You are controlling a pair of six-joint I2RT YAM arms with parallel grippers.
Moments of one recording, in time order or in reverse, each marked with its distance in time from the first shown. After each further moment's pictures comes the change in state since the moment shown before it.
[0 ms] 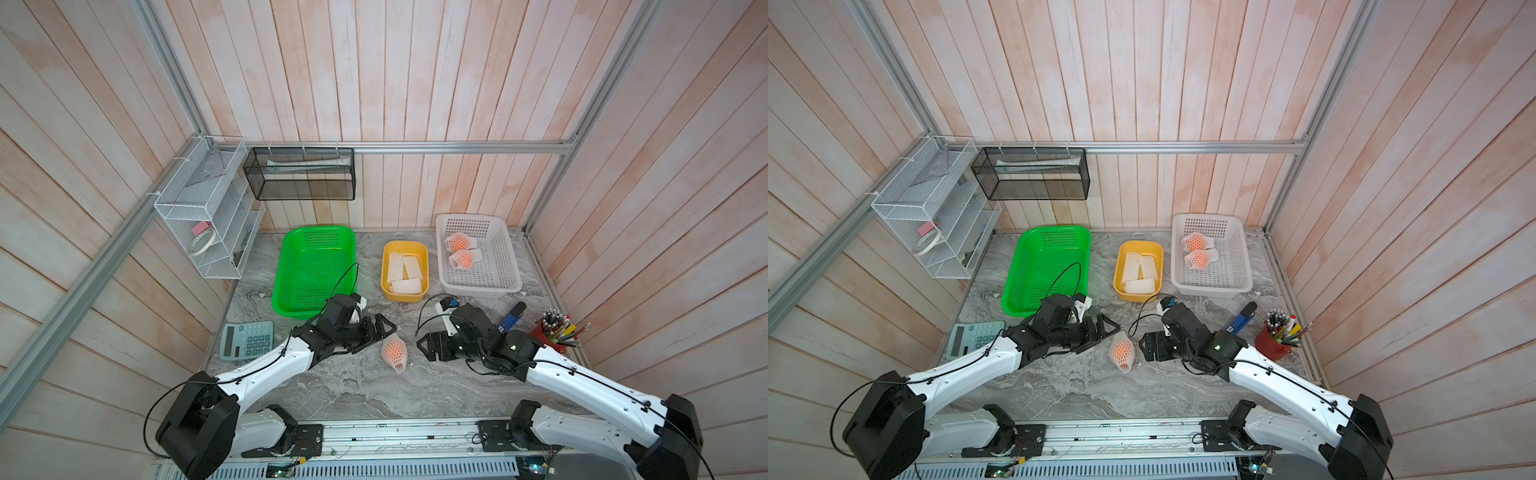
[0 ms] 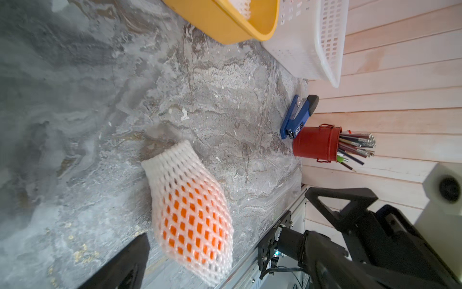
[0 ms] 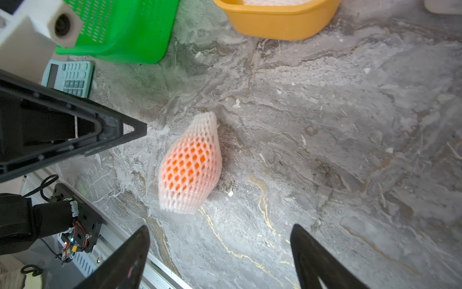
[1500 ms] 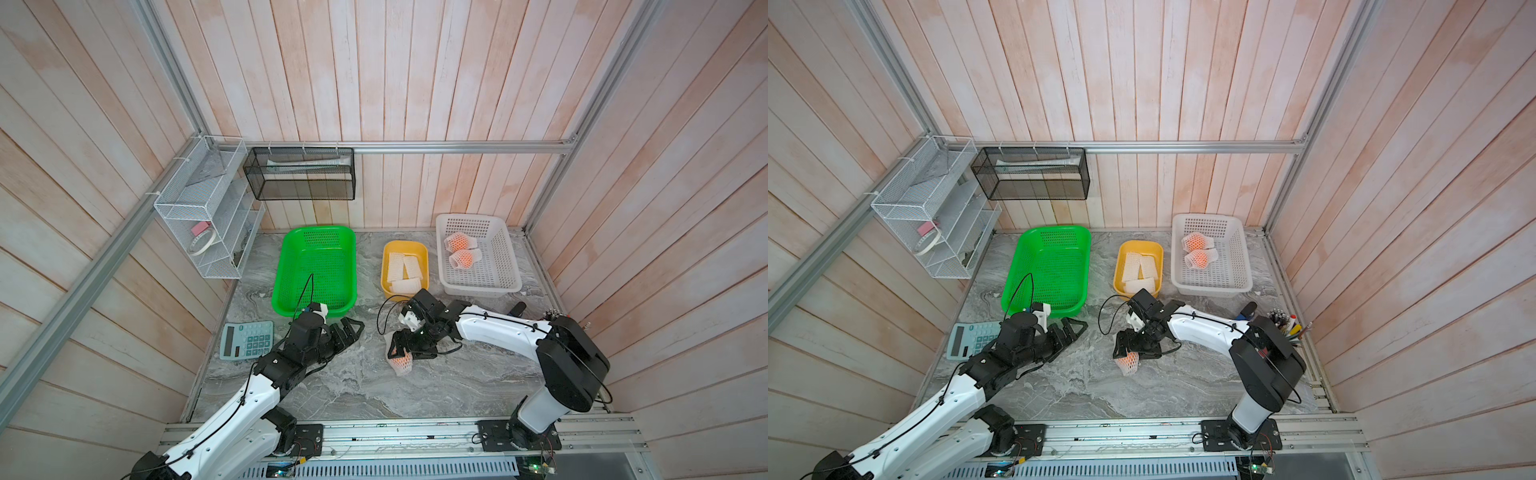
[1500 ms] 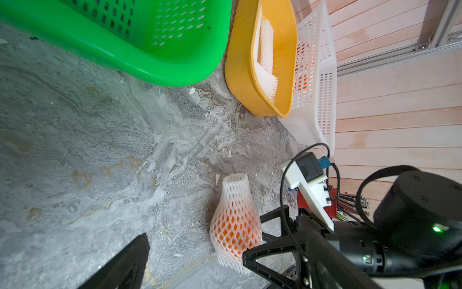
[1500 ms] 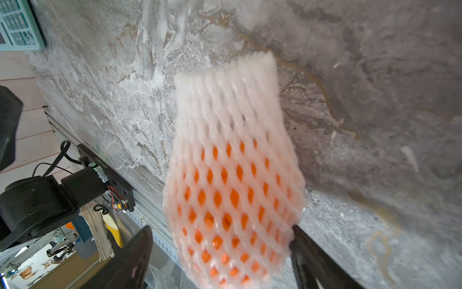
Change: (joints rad) left arm 0.123 -0.446 -0.192 -0.137 -0.223 -0.079; right arm -0.033 0.645 0.285 -0.029 -0.430 0.036
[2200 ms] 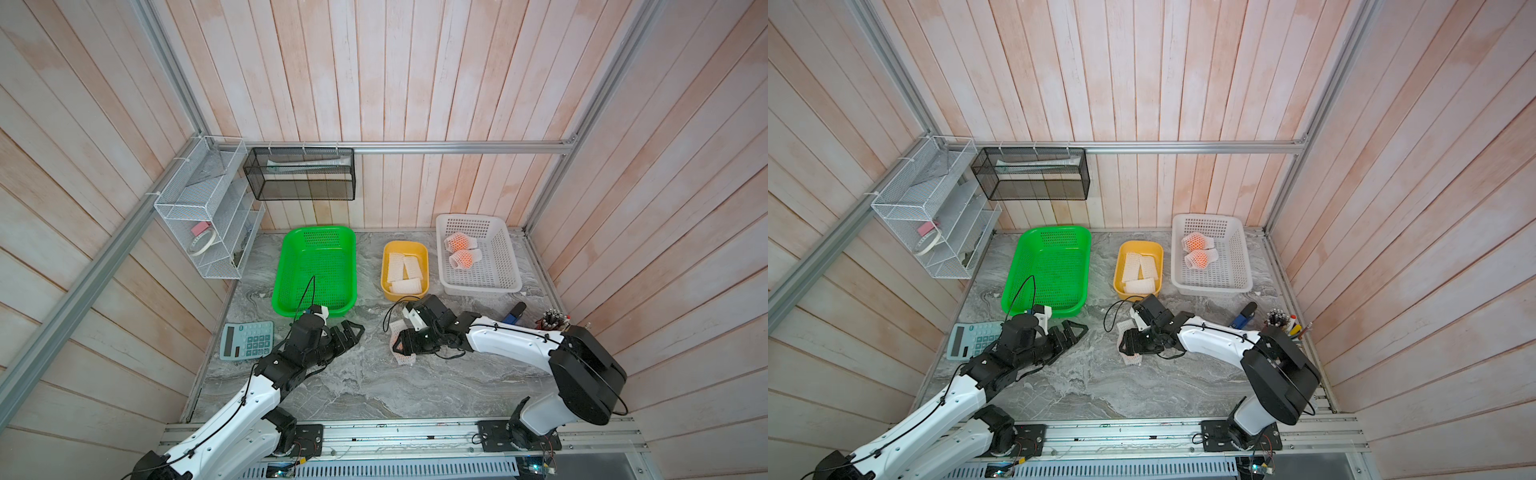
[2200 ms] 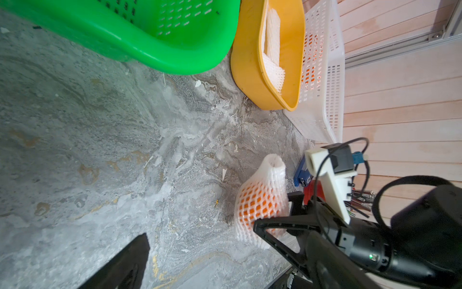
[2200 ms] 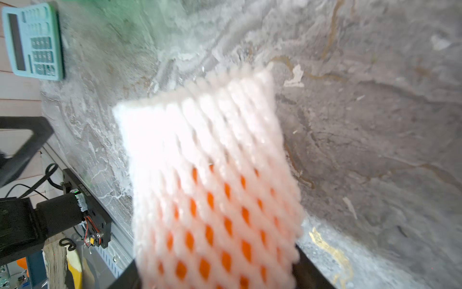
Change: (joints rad) left arm 0.001 0.013 -0.016 0.002 0.024 0.027; right arm 0.000 -0.135 -0.182 0.306 0.166 -0.037
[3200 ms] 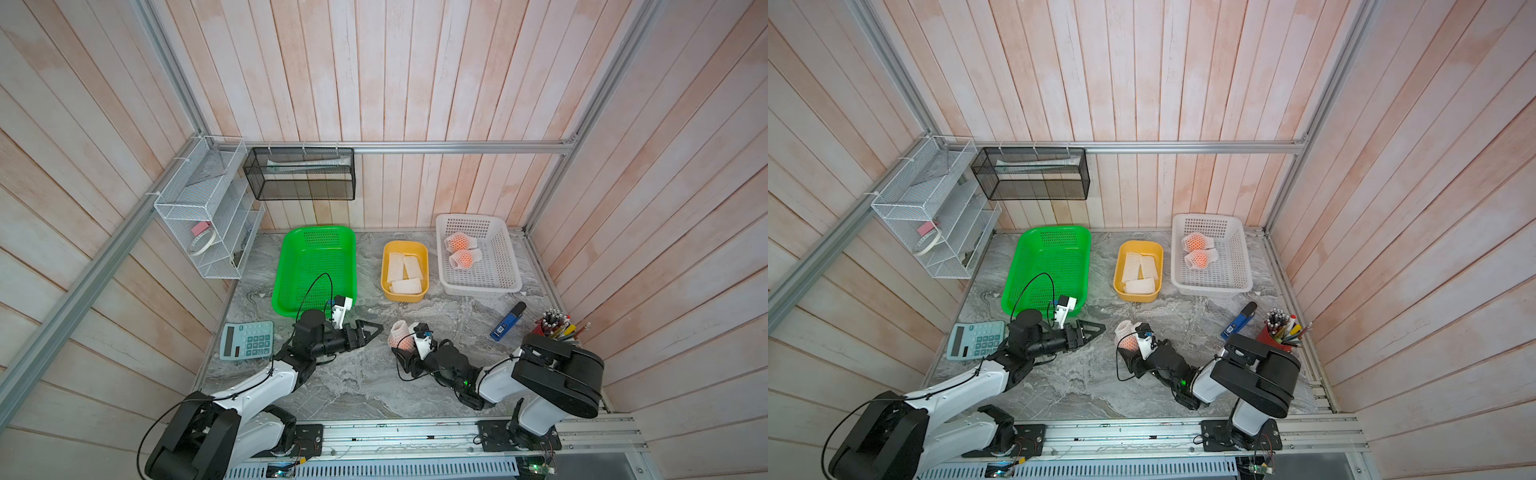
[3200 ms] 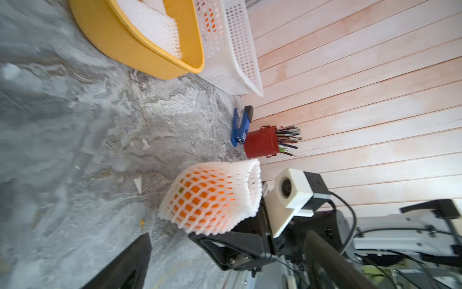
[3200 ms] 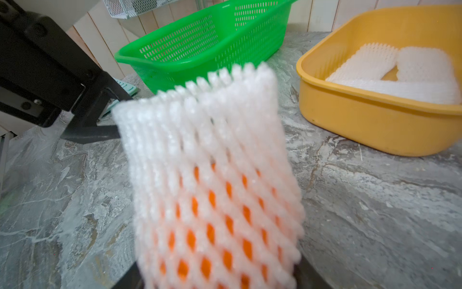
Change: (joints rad) left arm 0.055 0.304 -0.144 0.776 0.480 0.060; right arm 0.227 0.143 -0.587 1.434 0.471 -0.386
